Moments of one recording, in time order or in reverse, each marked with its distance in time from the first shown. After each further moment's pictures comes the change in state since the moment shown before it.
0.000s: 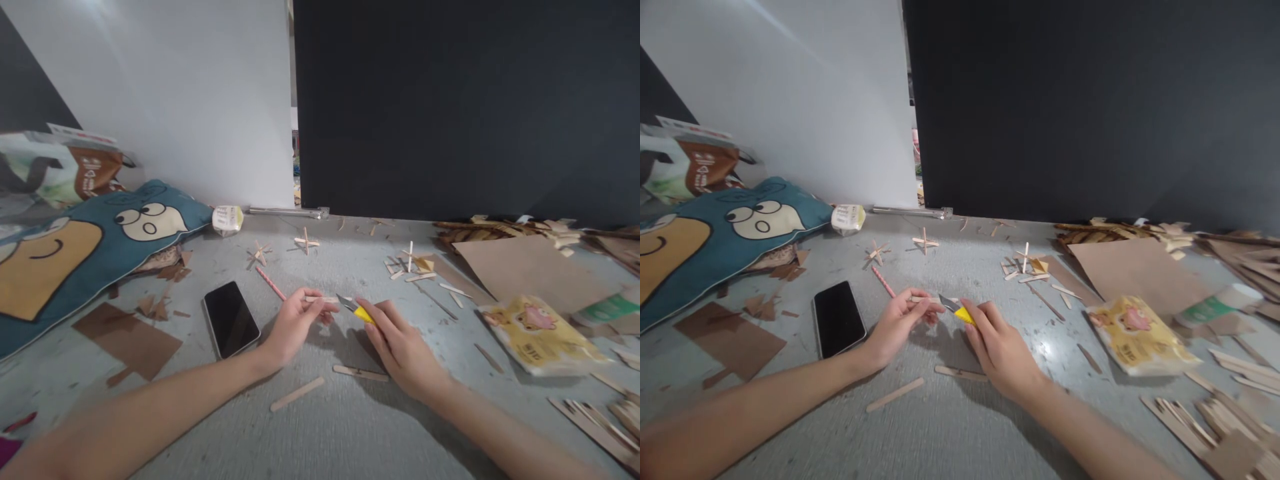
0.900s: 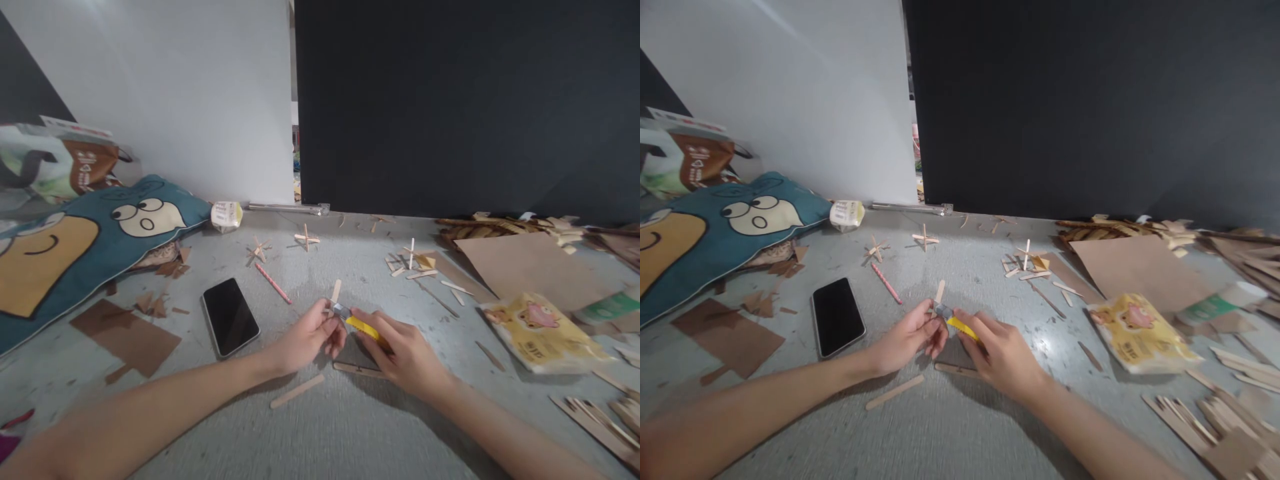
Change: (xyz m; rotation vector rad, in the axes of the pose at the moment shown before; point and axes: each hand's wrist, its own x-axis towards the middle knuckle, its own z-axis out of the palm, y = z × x) left_hand -0.009 -0.012 0.002 0.093 -0.432 -0.038; right_hand -0.003 0.003 0.003 -0.071 0.012 -0.234
